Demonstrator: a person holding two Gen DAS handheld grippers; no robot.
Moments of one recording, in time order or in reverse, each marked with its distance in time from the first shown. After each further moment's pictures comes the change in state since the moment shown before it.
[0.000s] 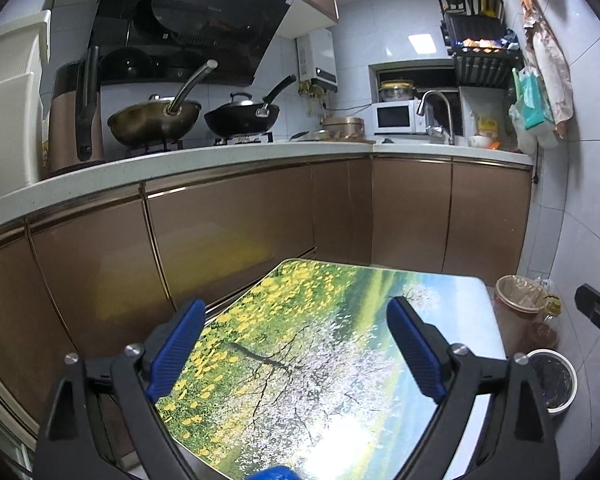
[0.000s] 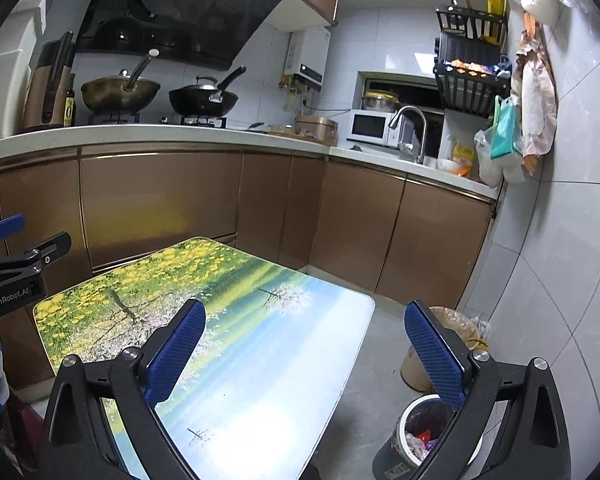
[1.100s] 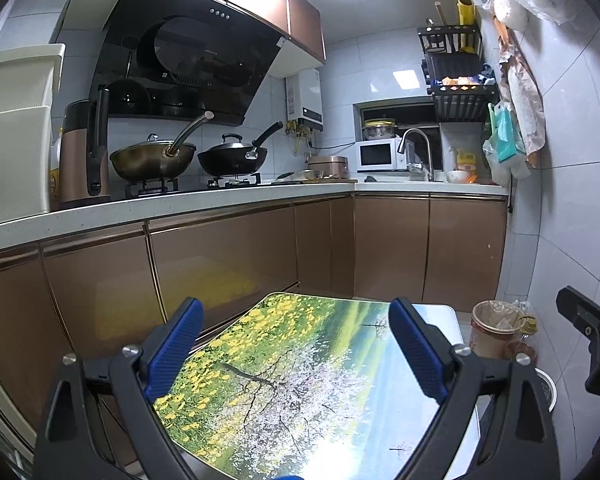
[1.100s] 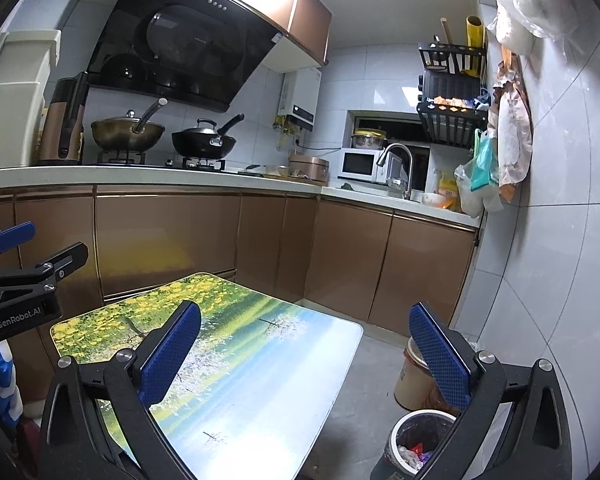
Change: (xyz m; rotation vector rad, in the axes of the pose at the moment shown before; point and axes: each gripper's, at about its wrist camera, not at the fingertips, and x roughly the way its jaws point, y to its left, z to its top) left arm -0.069 -0.004 0.004 -0.010 -0.131 -0.054; right arm -0.079 -0.007 0.001 0.012 -0.138 -0.008
